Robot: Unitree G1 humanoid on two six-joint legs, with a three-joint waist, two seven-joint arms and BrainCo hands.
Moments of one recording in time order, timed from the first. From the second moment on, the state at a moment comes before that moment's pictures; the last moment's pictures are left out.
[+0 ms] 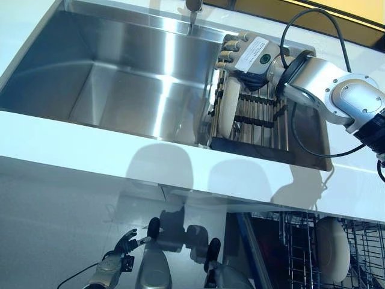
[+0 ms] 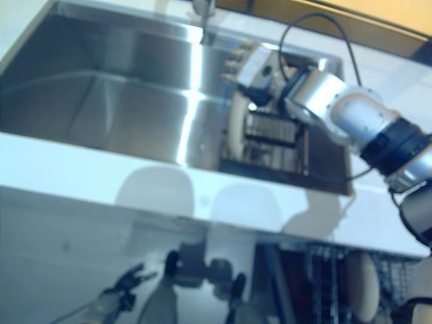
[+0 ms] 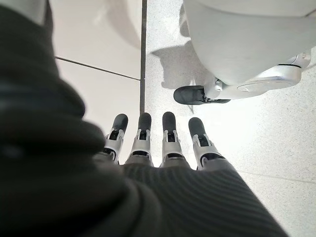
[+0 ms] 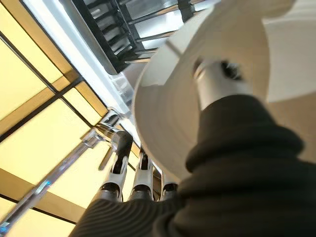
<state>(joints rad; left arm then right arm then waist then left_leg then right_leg) -0.07 0.38 -0.33 1.04 -0.34 -0.16 -0.02 -1.45 -1.00 1.07 0.21 -0.79 -0.15 0.09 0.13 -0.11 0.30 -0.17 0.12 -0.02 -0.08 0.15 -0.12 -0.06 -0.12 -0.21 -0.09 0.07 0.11</state>
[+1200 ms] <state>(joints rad) 0.00 0.36 -0.29 1.05 -0.34 -0.16 -0.01 -1.44 -1.18 0.94 0.37 -0.78 -0.06 -0.15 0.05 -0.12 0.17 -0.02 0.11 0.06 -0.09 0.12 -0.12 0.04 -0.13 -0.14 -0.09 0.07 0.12</state>
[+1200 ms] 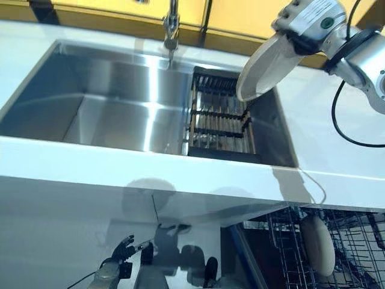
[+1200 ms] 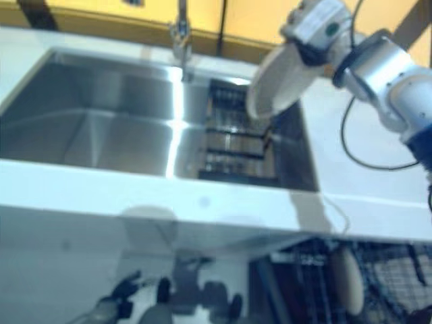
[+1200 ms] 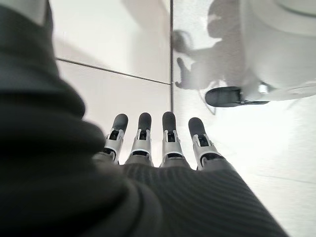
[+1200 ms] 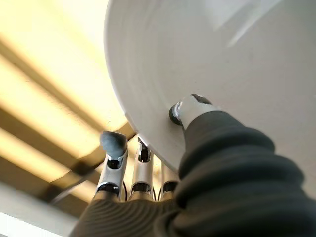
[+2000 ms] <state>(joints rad) 0.06 0.28 -0.29 1.08 -0.29 -0.16 -0.04 -0.59 -1.42 0.20 0.35 -0.46 0.14 -0.17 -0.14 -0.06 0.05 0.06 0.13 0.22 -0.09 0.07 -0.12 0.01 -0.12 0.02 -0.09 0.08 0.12</state>
